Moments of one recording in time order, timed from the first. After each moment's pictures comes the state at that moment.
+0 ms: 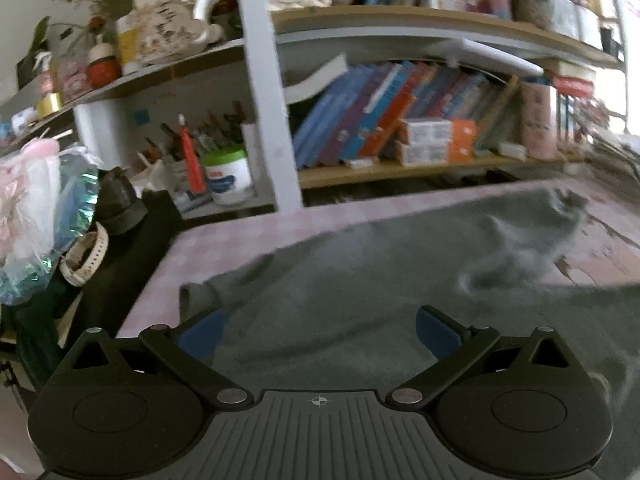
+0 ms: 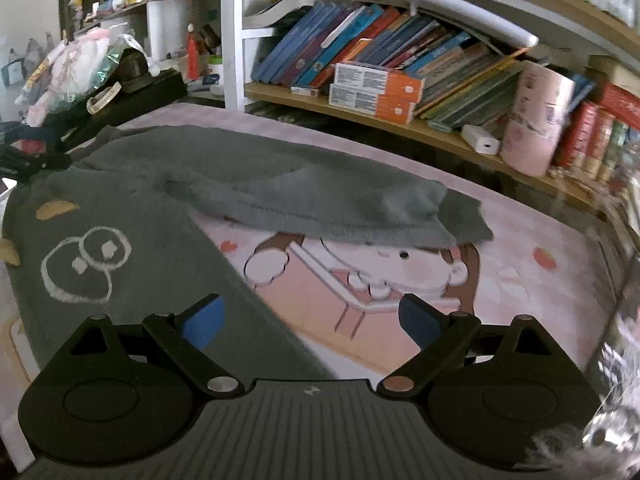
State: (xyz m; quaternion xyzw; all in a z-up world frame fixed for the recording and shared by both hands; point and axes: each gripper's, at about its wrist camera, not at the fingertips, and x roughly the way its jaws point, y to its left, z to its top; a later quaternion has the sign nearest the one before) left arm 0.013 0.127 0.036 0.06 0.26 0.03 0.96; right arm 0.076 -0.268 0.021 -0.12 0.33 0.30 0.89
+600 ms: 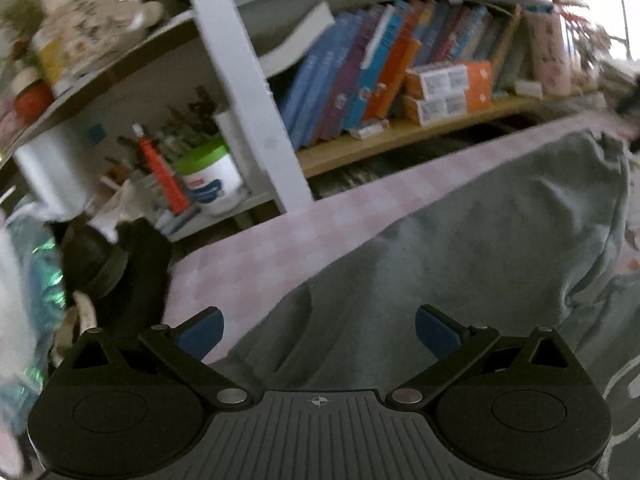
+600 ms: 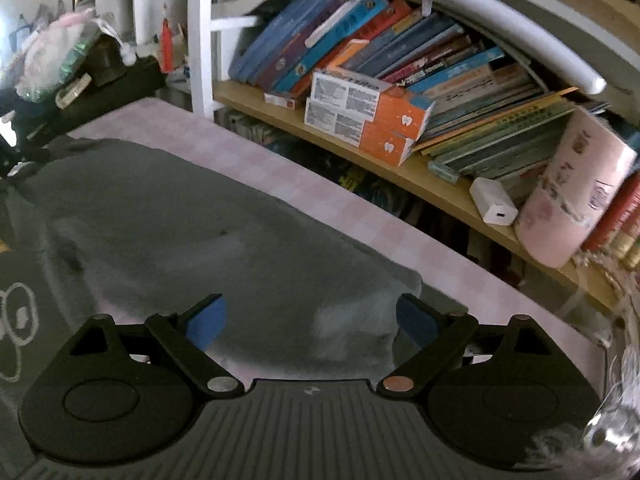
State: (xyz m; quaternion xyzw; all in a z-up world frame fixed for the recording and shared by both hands) left arm 0.120 0.159 0.044 0.18 0.33 -0.02 0.93; right arm 0.236 -0.244 0.041 -0.18 0.35 0.32 0.86
